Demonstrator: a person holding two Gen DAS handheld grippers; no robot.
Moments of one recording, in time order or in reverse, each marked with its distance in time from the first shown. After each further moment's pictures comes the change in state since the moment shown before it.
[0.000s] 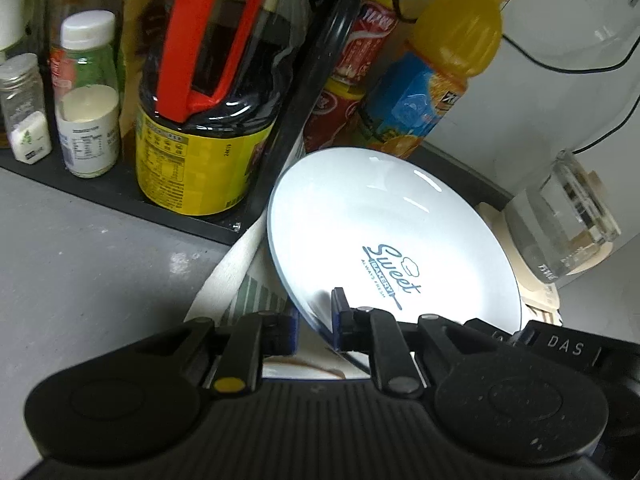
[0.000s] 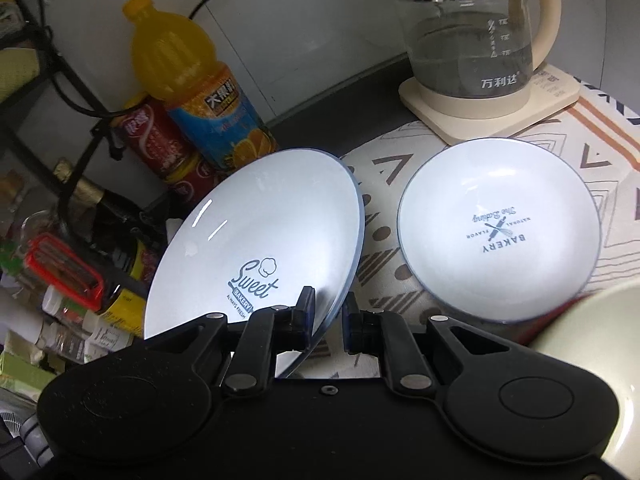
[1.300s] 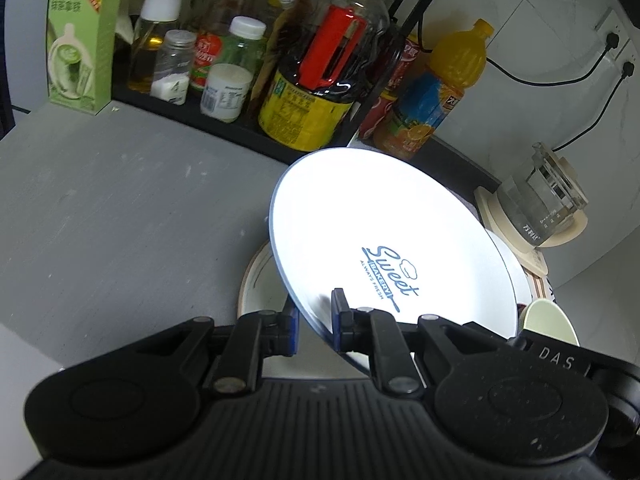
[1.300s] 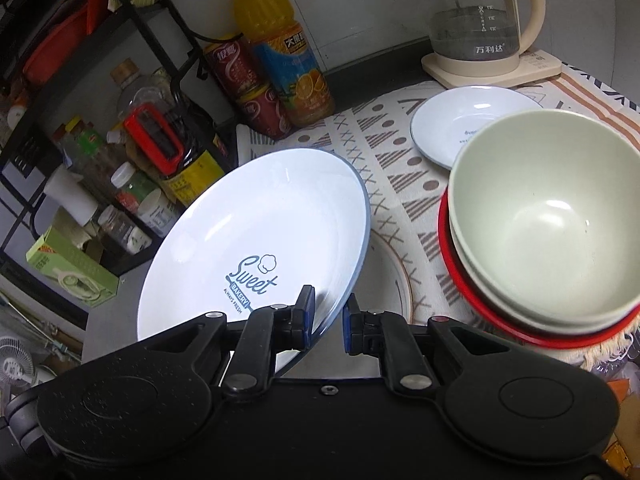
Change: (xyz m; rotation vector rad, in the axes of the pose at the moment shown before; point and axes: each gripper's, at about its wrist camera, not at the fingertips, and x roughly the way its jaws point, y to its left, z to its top) left arm -0.132 0.053 -0.105 -0.051 -0.070 0.040; right arm -0.093 0.011 -0.119 -0.118 0.009 0.066
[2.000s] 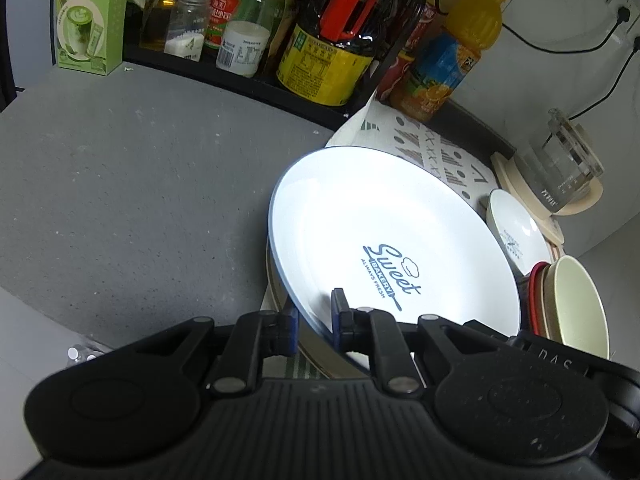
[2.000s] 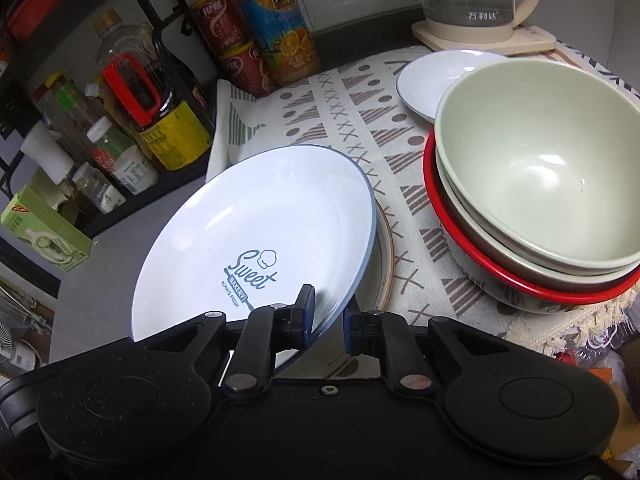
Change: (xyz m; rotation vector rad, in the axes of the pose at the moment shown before) left arm 0.016 0.018 -0.023 0.017 0.083 0.027; right arm 0.019 -0.001 -0.020 -0.030 0.077 -0.061
